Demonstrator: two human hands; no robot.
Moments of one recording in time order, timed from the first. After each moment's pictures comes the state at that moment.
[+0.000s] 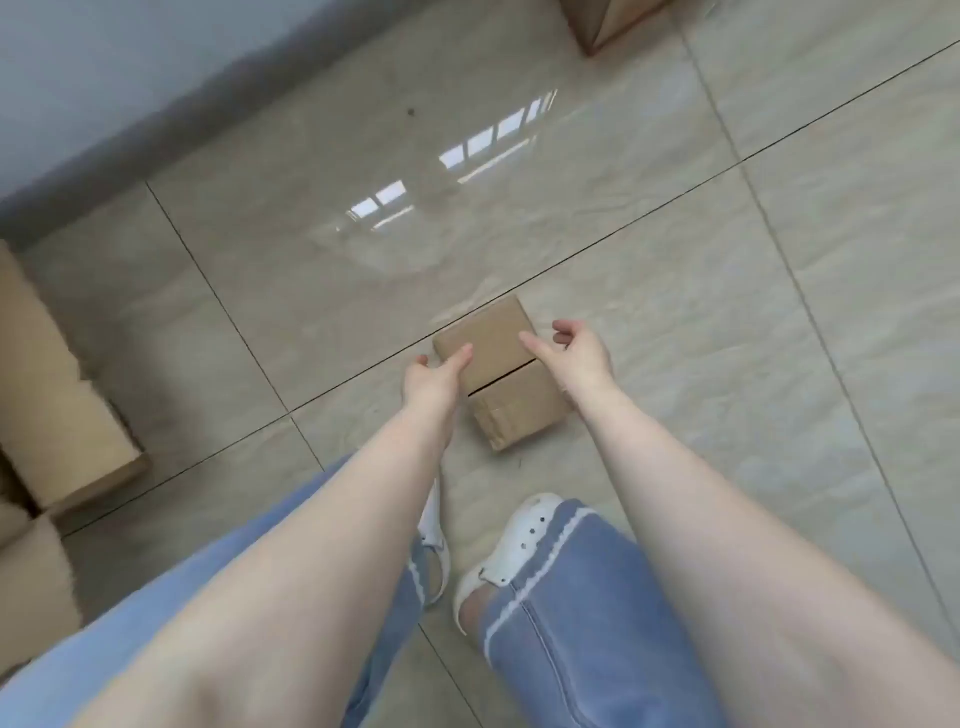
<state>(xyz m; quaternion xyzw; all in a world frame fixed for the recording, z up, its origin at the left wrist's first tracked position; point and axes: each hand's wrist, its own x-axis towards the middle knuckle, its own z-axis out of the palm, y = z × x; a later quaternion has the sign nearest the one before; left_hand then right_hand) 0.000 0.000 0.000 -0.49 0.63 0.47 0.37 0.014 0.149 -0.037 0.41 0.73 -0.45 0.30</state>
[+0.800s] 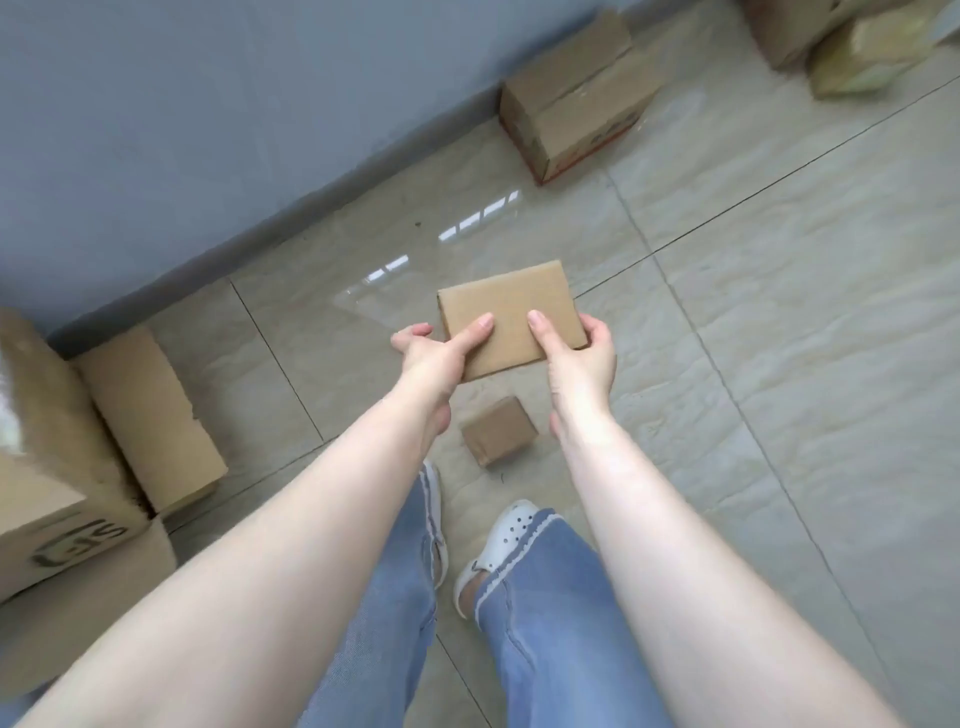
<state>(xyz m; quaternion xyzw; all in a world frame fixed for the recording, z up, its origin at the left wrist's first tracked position) -0.070 0.030 0.247 -0.39 0.64 0.57 0.34 -0.031 0.149 0.226 0.52 0.56 -0.65 0.00</state>
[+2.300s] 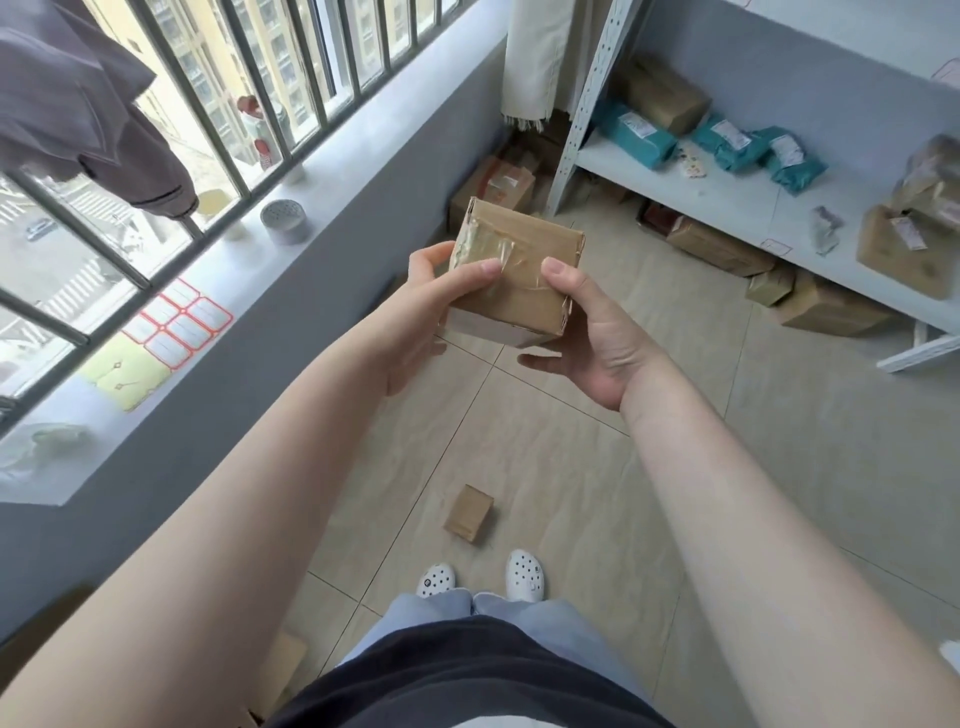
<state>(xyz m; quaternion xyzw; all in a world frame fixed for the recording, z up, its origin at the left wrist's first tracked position) -0.088 0.030 0.723 0.18 0.65 0.55 0.49 0.044 0.159 0.717 0.36 0.55 -0.76 -0.04</state>
